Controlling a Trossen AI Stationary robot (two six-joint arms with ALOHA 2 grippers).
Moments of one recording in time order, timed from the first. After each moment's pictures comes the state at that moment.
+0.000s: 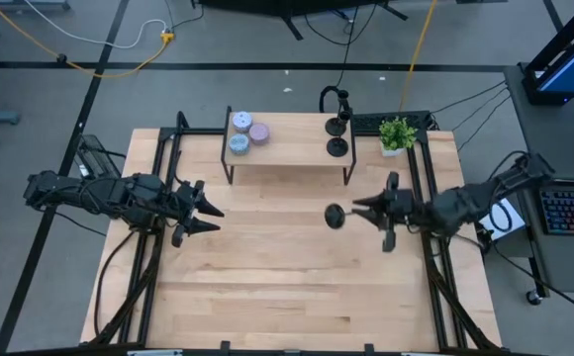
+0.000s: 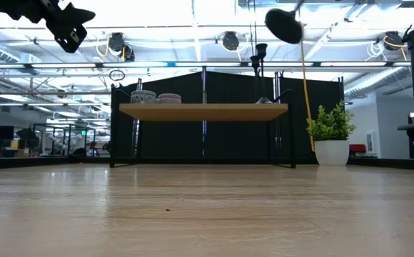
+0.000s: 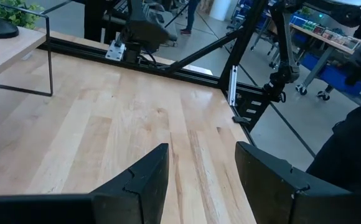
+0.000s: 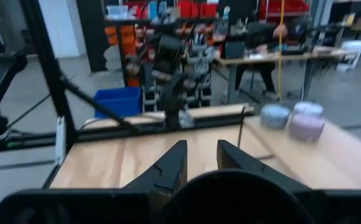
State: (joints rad) left arm -0.11 0.53 0.49 -0.16 0.13 -0.29; right arm 0.45 0.81 0.75 0.00 0.61 0.11
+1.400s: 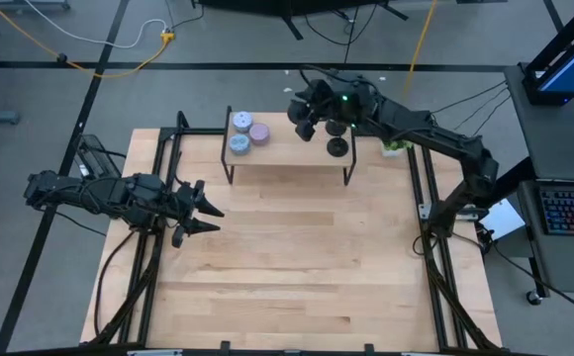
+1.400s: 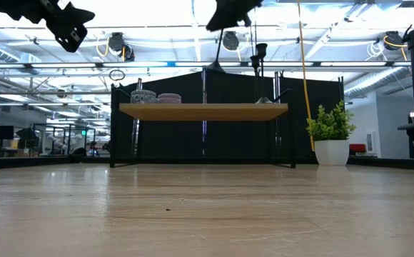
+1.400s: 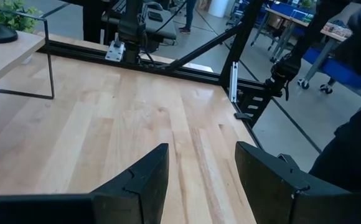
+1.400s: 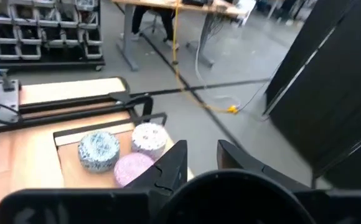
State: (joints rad) left arm -0.11 0.53 0.49 -0.17 0.13 -0.25; right arm -0.40 1.63 1.72 -0.37 0.19 -0.18
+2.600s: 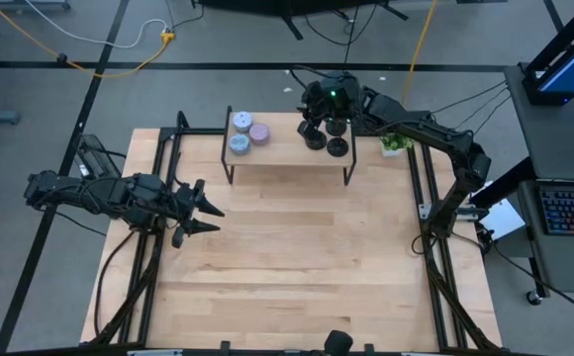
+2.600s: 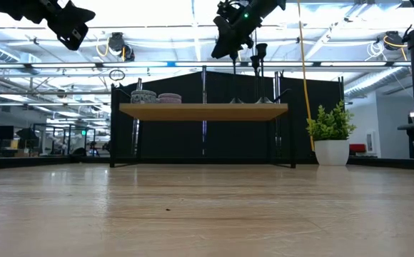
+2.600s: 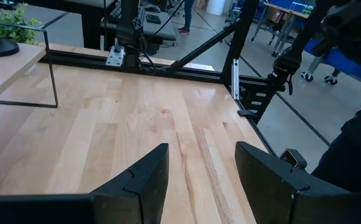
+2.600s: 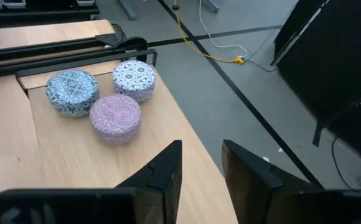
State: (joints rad) left arm -0.11 0.53 0.49 -0.17 0.13 -0.19; right arm -0.49 1.71 1.72 -0.52 0.13 -0.15
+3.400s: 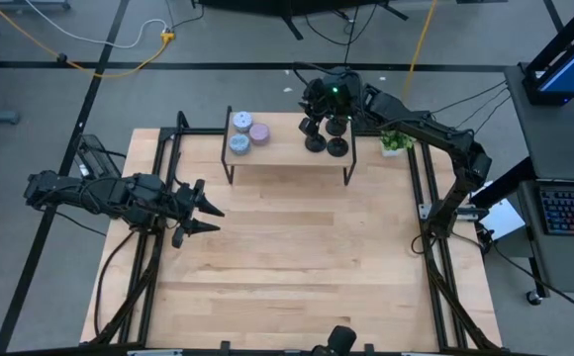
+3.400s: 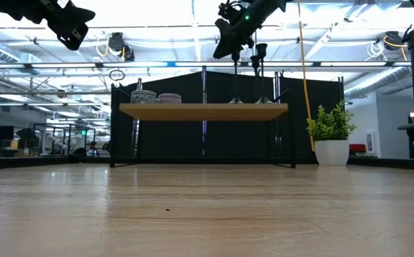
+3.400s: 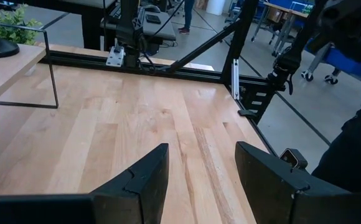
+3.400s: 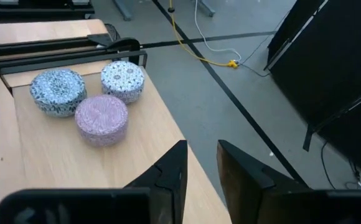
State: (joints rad) left arm -0.11 0.53 0.49 -0.17 0.13 -0.18; right arm -0.51 1.71 1.72 -0.50 0.13 -0.20
